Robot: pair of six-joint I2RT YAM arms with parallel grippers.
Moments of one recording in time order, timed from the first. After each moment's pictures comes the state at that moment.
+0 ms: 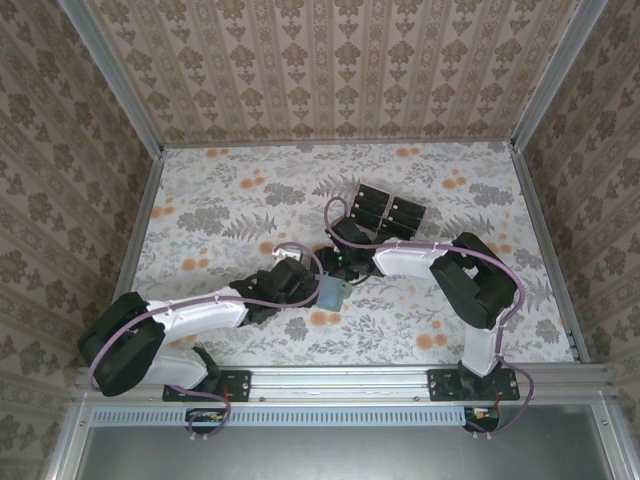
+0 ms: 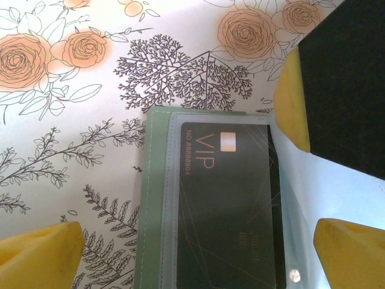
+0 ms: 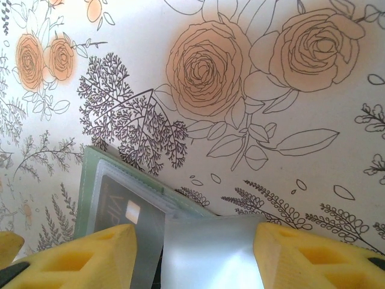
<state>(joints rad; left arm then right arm) -0.93 1.32 0.55 -0.16 -0.33 -0.54 0.72 1.87 1.07 -0.16 -0.16 0.86</state>
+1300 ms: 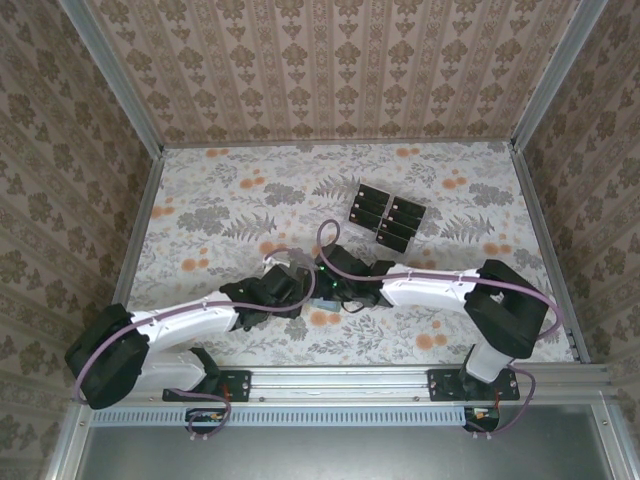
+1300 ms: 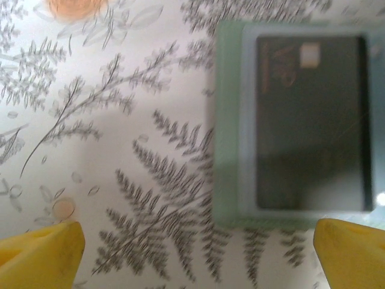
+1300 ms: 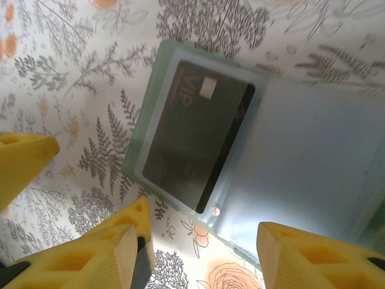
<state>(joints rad) -0.91 1.22 0.52 -0.40 -0.36 -0.51 0.97 1.66 0.94 -0.18 0.02 0.95</state>
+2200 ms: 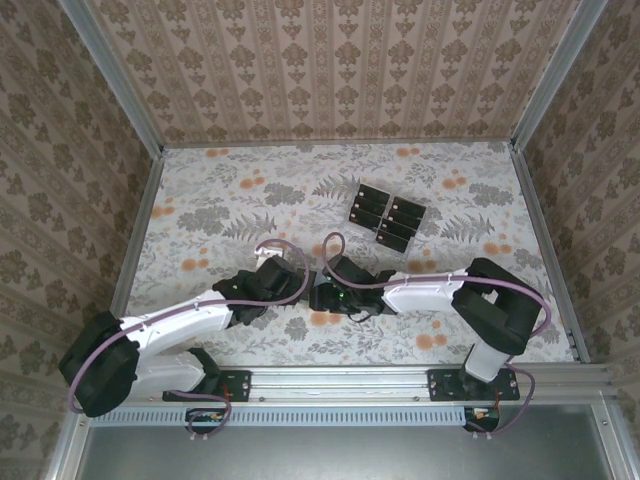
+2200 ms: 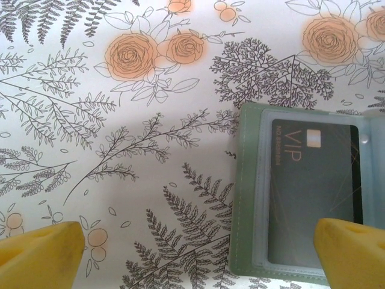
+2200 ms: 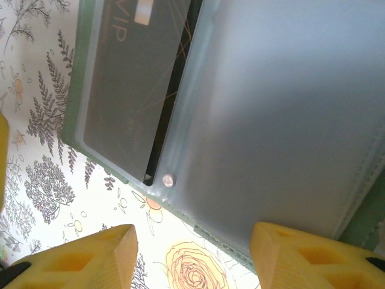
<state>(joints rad) -0.88 1.17 0.55 -0.37 -0.43 -0.56 0.92 1.68 0.81 -0.07 -0.09 0.96</state>
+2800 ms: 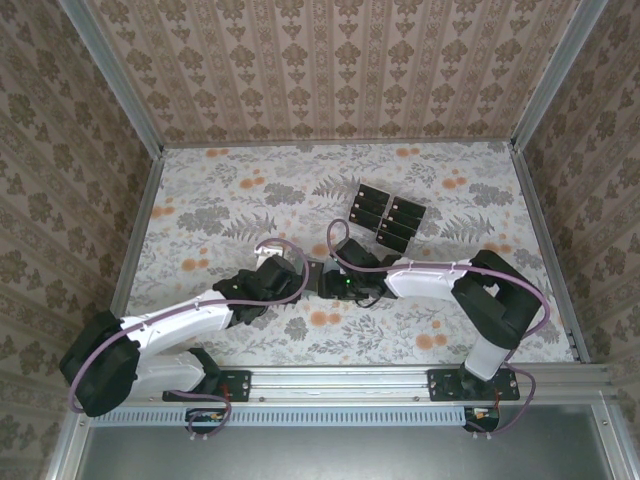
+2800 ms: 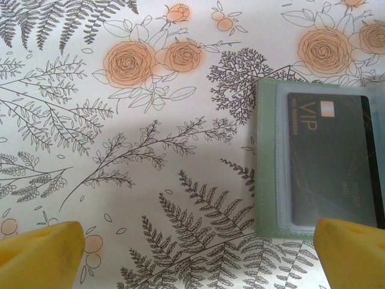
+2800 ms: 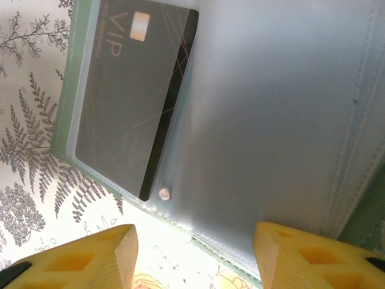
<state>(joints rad) -0.88 1.18 0.55 -0.35 -0.43 -0.56 0.81 1.69 0.88 -0.19 -0.12 0.81</state>
